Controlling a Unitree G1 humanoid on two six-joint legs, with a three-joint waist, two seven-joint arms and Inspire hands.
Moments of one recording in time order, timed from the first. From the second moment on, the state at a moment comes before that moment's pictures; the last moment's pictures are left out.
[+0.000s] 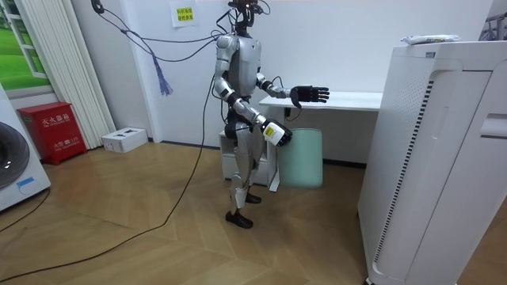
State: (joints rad) left arm -0.02 0.24 -0.39 0.26 0.15 -0.37 0.34; right arm 0.06 -0.26 0.21 0.51 0.24 -0.16 -0.18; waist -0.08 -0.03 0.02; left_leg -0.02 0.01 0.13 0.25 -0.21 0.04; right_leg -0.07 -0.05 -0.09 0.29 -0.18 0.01
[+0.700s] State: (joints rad) left arm -0.02 0.25 -0.31 0.20 0.26 -0.37 0.40; right arm 0.10 -0.27 0.20 0.54 0.27 -0.17 -0.18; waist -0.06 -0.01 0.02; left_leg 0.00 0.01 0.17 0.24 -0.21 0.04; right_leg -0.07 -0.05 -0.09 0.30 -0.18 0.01
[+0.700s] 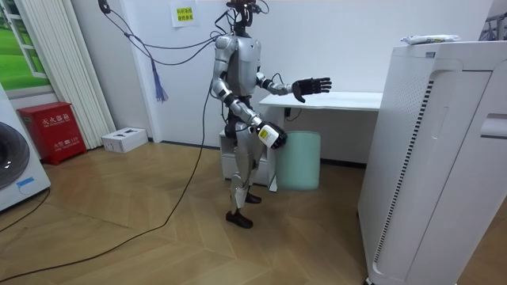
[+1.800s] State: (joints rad) left arm 0.17 0.24 -0.24 0.89 0.23 -0.31 0.37; right arm 0.13 -0.27 0.19 0.56 0.21 -0.17 -0.03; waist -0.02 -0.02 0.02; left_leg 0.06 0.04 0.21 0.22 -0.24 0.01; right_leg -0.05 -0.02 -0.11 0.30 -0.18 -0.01
